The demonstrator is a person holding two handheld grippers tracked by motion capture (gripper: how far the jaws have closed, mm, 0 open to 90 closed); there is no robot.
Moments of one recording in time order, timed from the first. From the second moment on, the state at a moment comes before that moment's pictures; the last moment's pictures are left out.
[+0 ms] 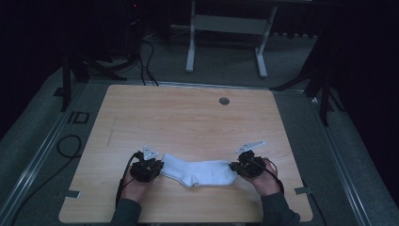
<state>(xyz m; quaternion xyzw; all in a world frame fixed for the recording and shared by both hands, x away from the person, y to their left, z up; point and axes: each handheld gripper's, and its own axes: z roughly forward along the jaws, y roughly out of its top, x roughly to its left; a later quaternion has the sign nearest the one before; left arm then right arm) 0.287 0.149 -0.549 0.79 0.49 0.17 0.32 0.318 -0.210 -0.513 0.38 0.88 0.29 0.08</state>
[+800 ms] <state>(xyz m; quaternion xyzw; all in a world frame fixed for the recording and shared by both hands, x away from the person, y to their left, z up) 0.285 0.163 -0.540 0.77 0.49 0.20 0.36 0.324 -0.229 -0.506 0.41 0.84 0.36 0.07</state>
